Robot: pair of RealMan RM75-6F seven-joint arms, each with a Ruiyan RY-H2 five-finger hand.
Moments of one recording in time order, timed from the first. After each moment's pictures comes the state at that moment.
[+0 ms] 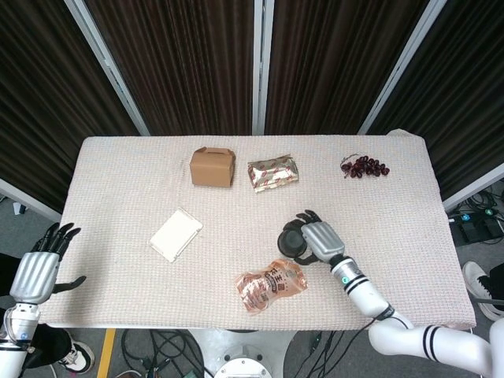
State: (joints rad) left arm -0.14 -1.26 -0.01 -1.41 1.51 1.43 -0.08; right arm 0.67 -1.52 0.15 -1.53 -1.16 0.87 -0.11
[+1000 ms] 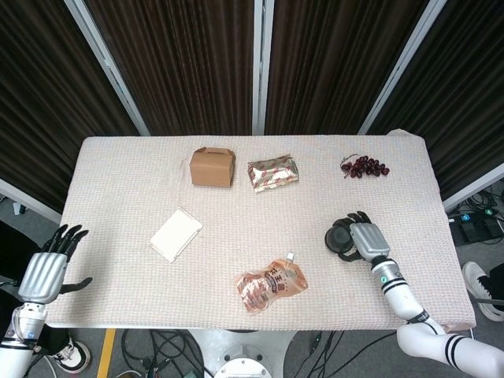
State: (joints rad) left arm -0.15 -1.29 -0.01 -1.39 1.52 1.42 -0.07; right arm 0.55 -1.48 0.10 -1.31 -1.18 0.88 0.03
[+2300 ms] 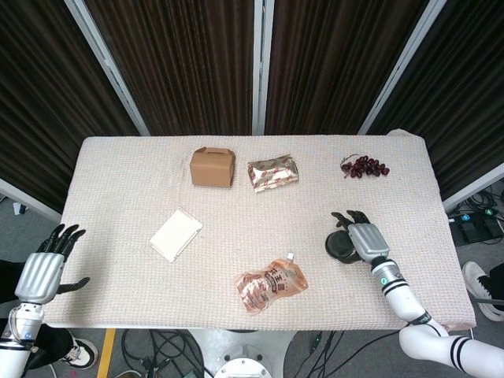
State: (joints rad) left arm -0.15 -1.28 -0.01 -1.40 1.52 1.42 -0.08; right arm 0.55 -1.43 0.11 -1.39 -1.18 0.88 -0.03
